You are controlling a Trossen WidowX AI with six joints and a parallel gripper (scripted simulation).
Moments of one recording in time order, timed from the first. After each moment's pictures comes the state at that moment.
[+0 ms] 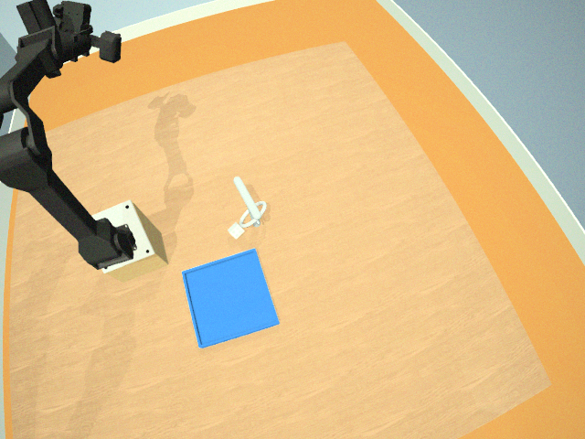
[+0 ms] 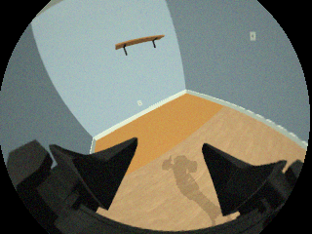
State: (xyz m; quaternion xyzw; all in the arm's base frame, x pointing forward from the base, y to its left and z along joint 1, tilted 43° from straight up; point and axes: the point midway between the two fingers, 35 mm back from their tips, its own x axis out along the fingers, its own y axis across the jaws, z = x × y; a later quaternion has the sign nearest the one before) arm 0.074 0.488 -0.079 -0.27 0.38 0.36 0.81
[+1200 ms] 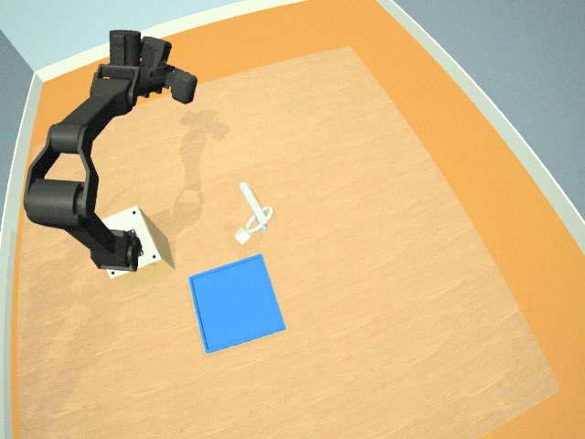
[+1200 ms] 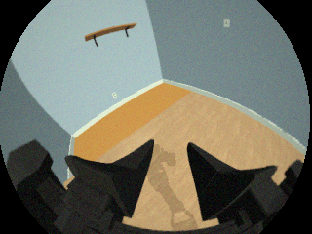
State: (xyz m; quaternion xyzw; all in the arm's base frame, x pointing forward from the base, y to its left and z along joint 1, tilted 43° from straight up) arm 0.219 0.350 -0.045 -0.33 0.38 0.26 0.82
